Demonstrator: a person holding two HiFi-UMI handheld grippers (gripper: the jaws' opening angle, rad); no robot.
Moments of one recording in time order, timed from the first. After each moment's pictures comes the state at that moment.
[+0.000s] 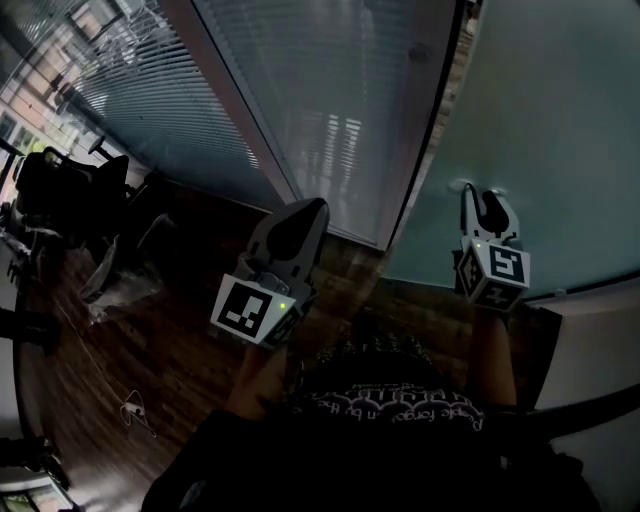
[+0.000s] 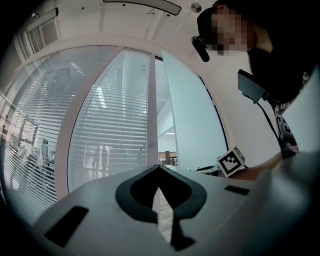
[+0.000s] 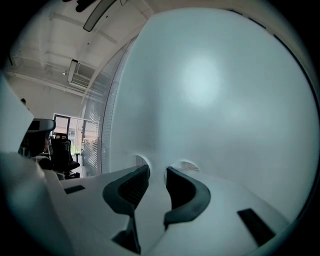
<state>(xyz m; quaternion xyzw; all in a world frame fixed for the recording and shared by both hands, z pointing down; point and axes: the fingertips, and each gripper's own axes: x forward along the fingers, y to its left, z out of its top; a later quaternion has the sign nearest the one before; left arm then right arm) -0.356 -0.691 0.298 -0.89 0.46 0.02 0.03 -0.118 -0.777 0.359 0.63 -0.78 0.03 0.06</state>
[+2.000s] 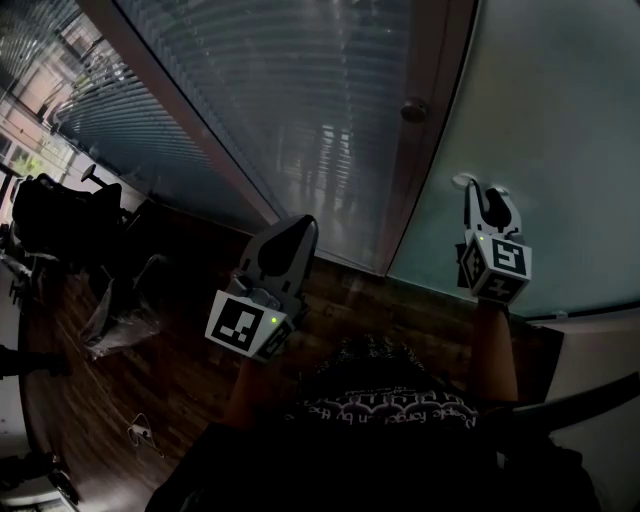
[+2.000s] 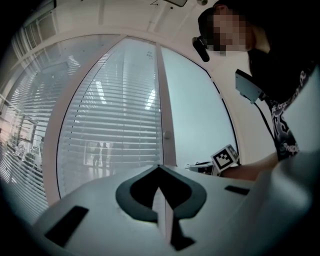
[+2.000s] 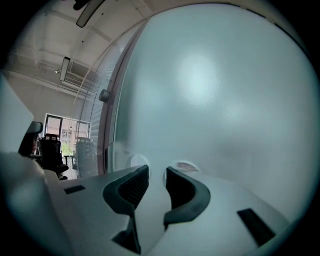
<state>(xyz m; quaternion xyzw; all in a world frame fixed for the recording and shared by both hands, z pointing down) -0.364 -0.807 0.305 -0.89 0.46 0.00 0.03 -0.095 -0.914 0.363 0.64 -0.76 0.03 0.06</state>
